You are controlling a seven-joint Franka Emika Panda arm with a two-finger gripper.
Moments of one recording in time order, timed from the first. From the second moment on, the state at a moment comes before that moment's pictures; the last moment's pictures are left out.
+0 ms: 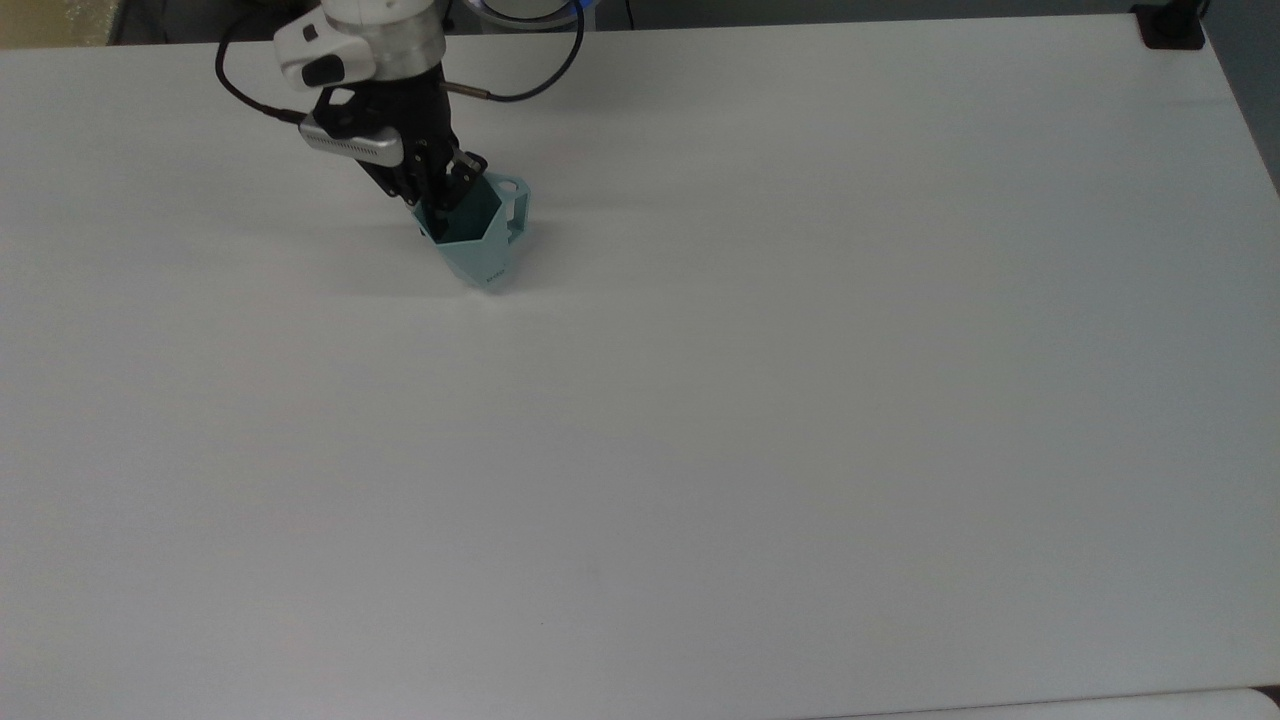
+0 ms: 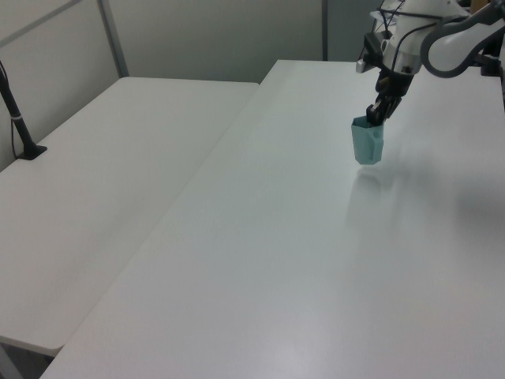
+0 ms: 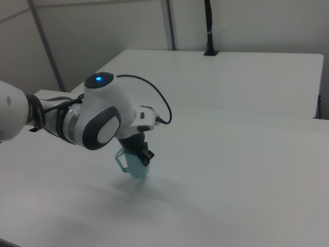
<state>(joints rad) 0.29 -0.08 -0.25 -2.37 0.03 2.58 0.24</state>
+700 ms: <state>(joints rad) 0.31 -0.02 -0.25 -2.37 0.03 2.65 0.26</state>
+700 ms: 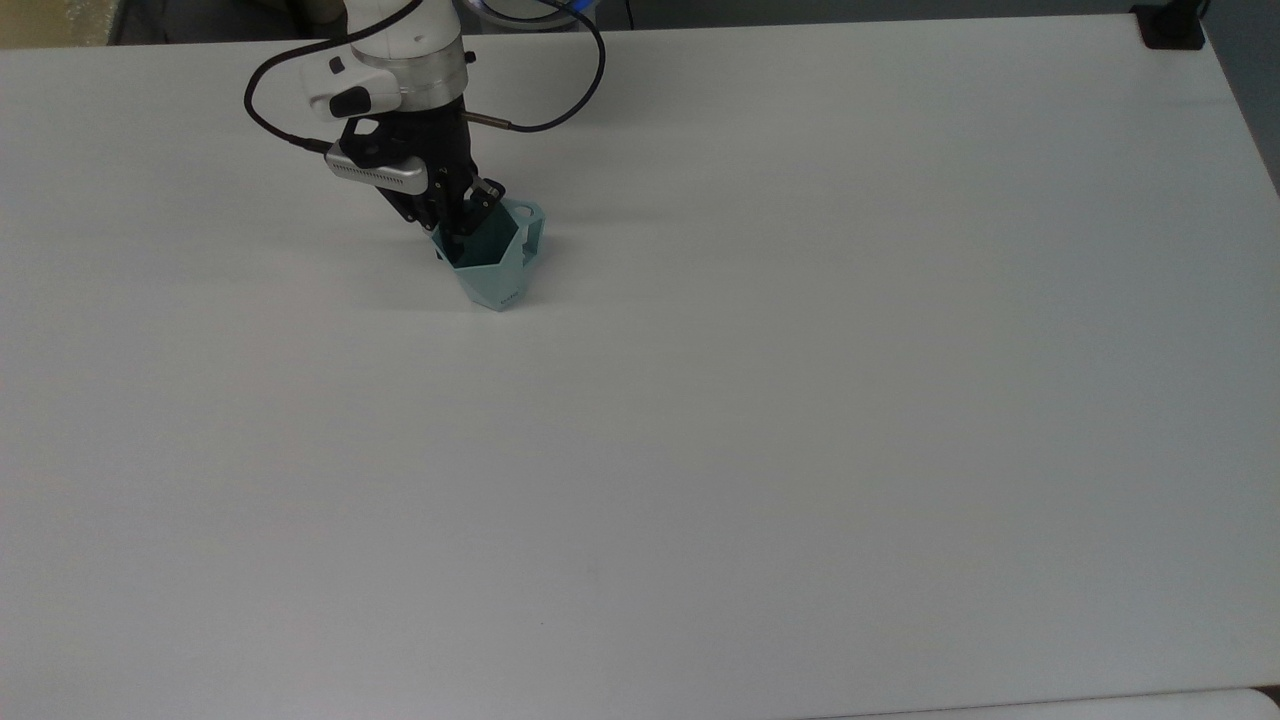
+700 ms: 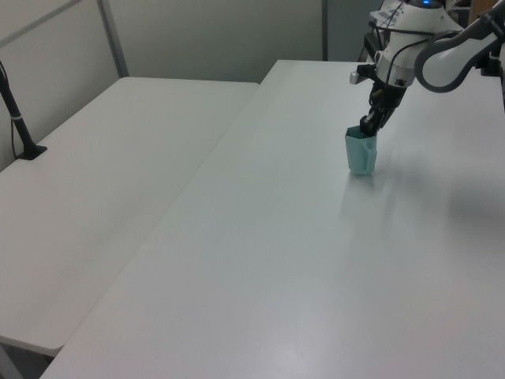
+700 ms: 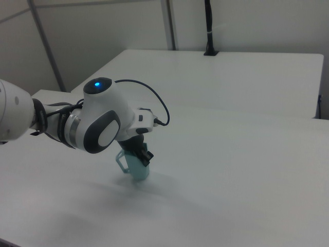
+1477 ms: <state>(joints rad) 0.32 -0.04 -0.25 -2.27 0.03 2.51 0.28</state>
